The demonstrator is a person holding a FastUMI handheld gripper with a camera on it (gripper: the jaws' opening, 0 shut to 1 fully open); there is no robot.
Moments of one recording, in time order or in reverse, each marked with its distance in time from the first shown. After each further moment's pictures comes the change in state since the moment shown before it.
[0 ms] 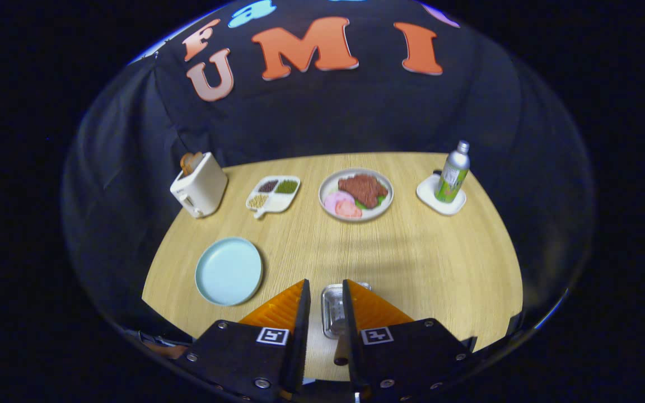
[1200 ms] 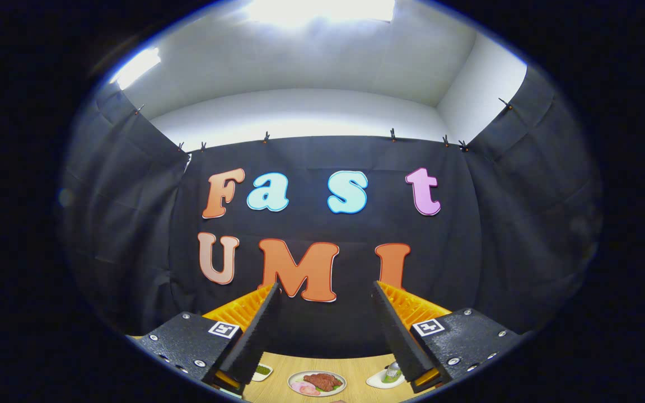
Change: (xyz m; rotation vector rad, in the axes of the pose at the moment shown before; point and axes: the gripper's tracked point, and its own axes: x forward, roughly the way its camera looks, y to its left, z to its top) arm -0.204 0.001 0.274 -0.132 -1.018 -0.134
